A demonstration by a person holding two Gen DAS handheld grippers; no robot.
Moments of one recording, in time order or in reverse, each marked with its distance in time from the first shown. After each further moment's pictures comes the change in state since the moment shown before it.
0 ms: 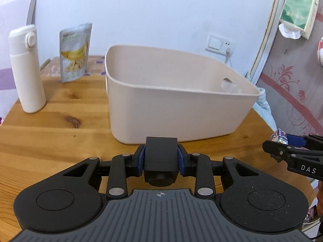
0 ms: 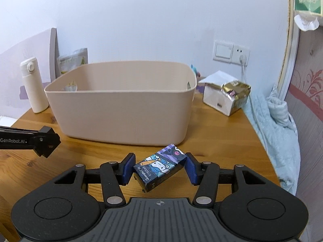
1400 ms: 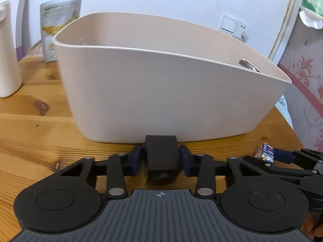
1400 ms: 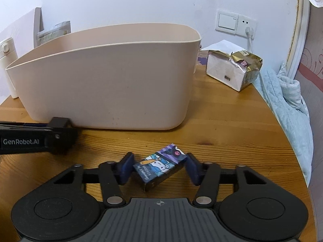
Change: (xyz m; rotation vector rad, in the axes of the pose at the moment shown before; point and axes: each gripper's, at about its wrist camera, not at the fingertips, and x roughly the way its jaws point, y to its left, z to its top) left arm 0.091 -0.019 -0.003 -0.054 0.091 0.056; right arm 0.090 -0.010 -0.011 0.024 0.148 0.005
